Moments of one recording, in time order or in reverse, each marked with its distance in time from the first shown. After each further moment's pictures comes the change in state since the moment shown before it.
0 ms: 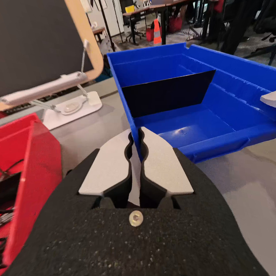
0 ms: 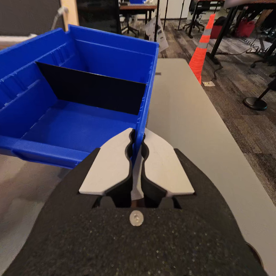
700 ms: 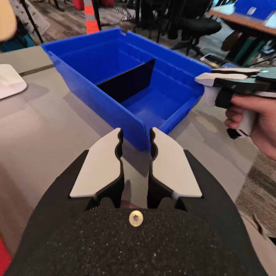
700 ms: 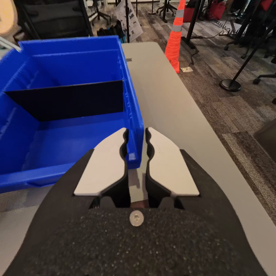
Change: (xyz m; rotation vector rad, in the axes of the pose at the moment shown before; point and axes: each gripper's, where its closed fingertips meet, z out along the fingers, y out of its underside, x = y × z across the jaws) left arm 0.044 0.025 -0.018 -0.100 0.444 -0.125; right arm 0.051 0.017 0.013 -0.042 0.155 0.058
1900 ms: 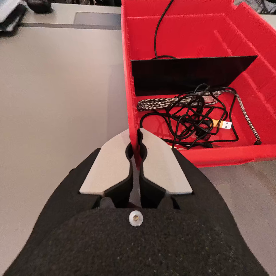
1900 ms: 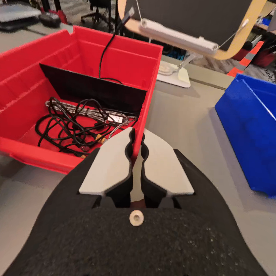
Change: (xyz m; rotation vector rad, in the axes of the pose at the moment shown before) left arm -0.313 0.133 -0.264 -0.060 -0.574 -0.281; right arm -0.445 0.021 -0.078 0.040 -0.197 -0.299
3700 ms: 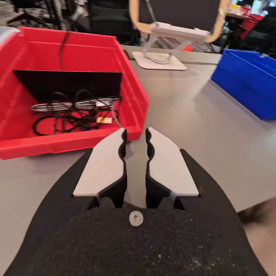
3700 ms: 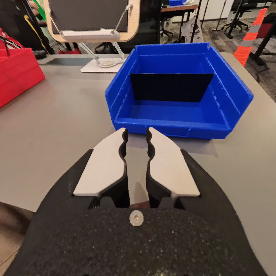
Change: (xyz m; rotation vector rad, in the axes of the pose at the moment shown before) left arm 0.017 -0.006 -0.061 0.160 0.159 -0.011; right arm 0.290 0.098 -0.088 0.081 -0.163 0.244
